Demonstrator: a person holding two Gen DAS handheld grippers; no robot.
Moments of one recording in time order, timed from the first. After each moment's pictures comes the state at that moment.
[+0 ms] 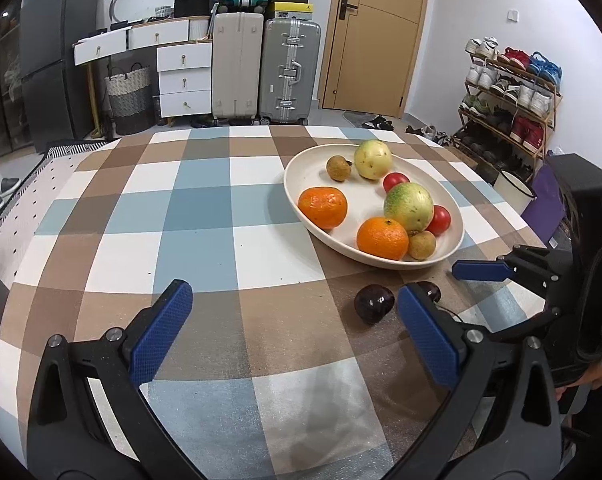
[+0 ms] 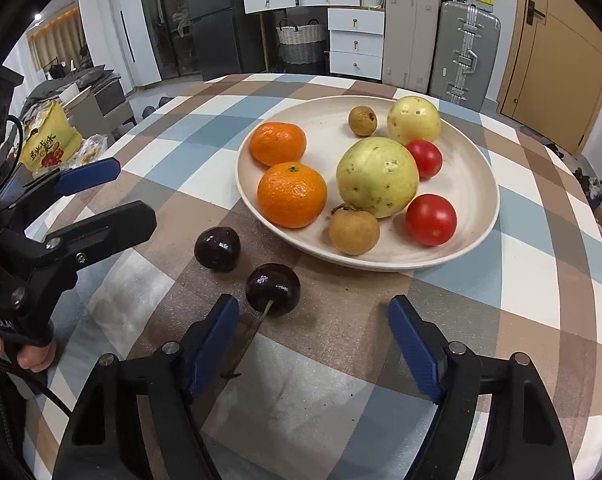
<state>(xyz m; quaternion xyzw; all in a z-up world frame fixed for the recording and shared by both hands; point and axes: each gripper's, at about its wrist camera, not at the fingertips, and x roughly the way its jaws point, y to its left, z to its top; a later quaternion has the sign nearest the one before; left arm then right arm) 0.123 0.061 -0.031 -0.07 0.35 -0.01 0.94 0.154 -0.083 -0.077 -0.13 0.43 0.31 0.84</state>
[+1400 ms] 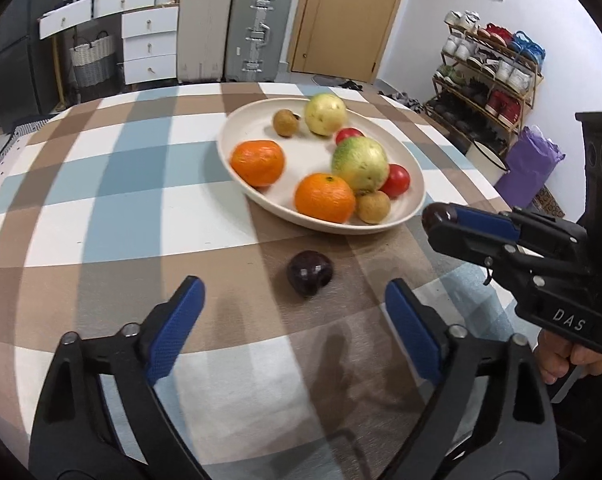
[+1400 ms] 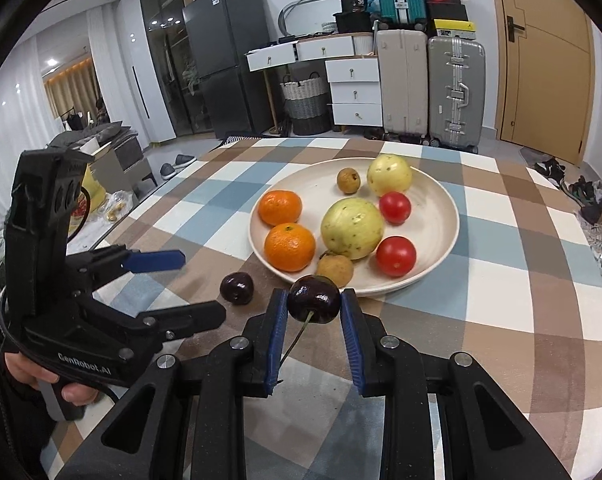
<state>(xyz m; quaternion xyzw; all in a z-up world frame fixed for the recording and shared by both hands) 0.138 0.019 -0.049 -0.08 0.41 -0.07 0.91 0.141 -0.132 -0.042 -0.05 0.36 0.33 0.87</state>
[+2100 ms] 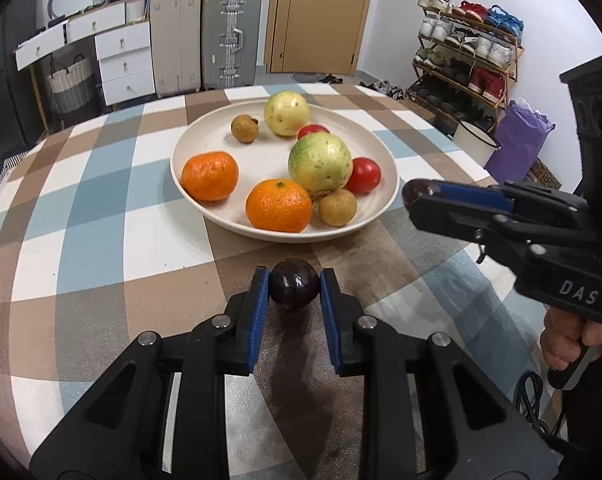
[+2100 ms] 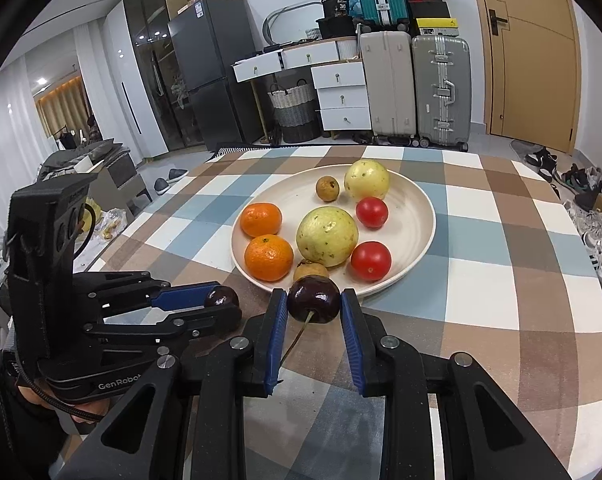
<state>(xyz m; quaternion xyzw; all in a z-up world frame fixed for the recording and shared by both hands) 0.145 -0.006 -0.046 -0.03 0.40 -0.10 0.91 0.147 -0.143 -0.037 -0.03 0.36 0.32 0.88</state>
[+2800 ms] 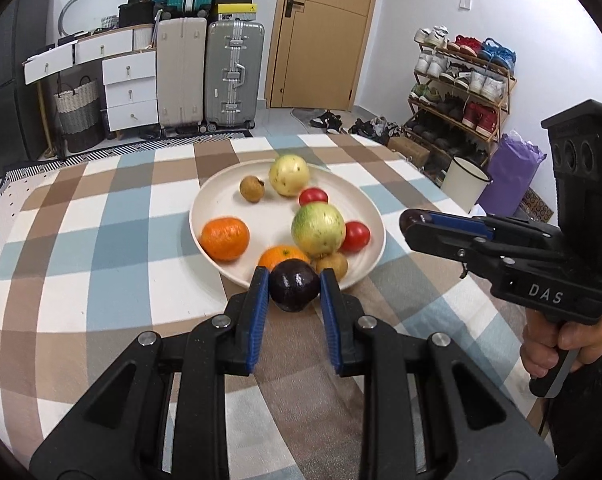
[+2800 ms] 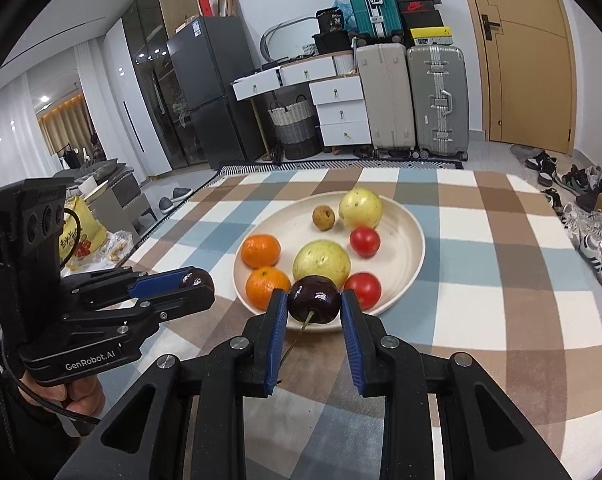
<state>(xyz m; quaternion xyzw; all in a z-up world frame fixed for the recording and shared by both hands) 0.134 0.009 0.002 -0.05 0.34 -0.10 0.93 0.157 -0.158 -0.011 0.00 0.34 0.32 0.89</state>
